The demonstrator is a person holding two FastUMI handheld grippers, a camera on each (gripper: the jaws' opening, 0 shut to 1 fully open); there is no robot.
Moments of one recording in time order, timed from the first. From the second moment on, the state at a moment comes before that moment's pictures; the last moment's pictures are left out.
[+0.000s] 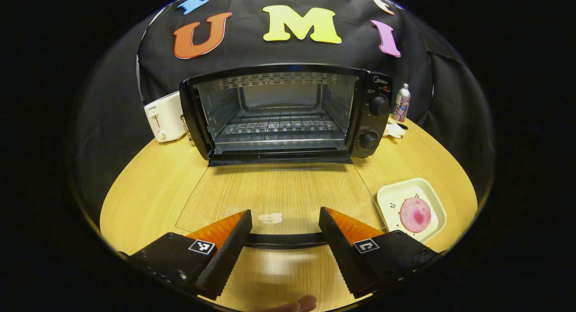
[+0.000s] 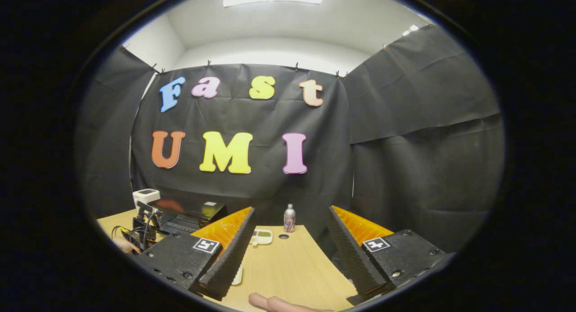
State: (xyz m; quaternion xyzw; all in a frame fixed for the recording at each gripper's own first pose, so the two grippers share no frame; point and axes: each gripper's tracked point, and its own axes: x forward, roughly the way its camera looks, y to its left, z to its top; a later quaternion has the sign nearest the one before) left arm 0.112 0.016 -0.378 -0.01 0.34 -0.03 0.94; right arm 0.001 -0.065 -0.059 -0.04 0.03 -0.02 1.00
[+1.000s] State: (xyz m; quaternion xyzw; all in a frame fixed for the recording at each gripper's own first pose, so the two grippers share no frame) left arm 0.067 0.015 -0.211 0.00 0.12 -0.02 0.99; right arm 0.110 -0.017 -0.226 -0.08 0.27 0.06 0.96
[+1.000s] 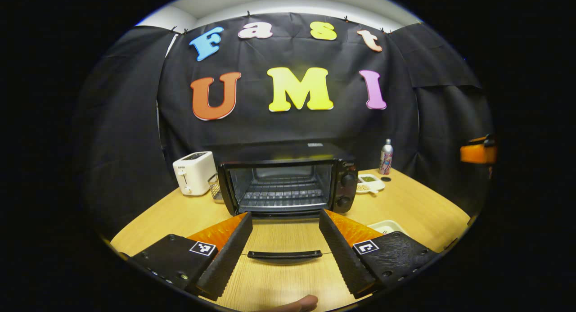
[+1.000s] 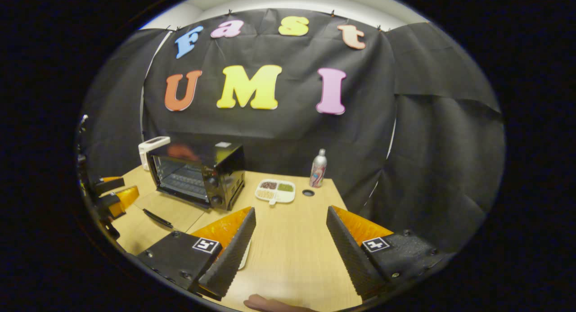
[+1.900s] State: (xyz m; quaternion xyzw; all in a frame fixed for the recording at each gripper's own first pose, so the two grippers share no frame) left arm 0.015 0.013 -0.094 -0.01 0.02 0.01 1.00; right arm 0.108 0.044 -0.441 0.07 0.68 0.17 0.71
